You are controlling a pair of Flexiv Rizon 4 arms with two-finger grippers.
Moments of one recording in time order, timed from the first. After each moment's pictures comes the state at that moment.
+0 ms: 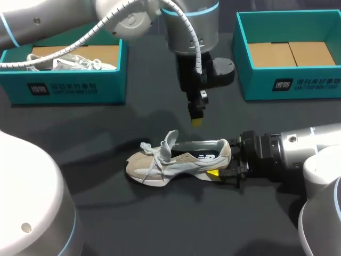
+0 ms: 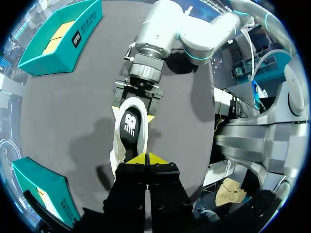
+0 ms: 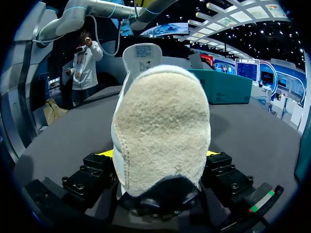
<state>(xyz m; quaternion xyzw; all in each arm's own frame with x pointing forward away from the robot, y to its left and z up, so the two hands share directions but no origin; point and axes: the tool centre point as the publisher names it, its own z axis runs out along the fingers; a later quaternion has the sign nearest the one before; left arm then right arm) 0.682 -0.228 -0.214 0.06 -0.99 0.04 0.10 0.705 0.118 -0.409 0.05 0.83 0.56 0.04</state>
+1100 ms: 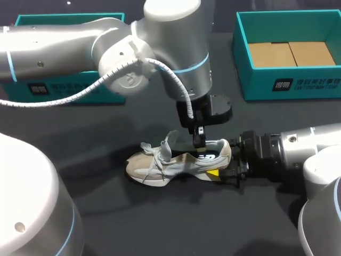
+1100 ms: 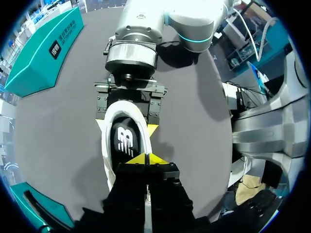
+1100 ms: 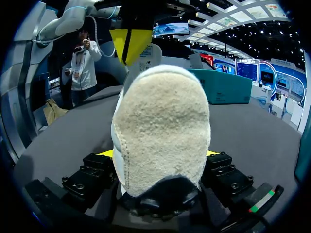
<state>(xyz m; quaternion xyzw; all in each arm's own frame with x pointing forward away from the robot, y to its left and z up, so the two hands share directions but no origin) 0.674 -0.244 -0.307 -0.01 -0.99 0.10 0.08 0.705 0.118 -0.409 0.05 0.83 0.56 0.04</state>
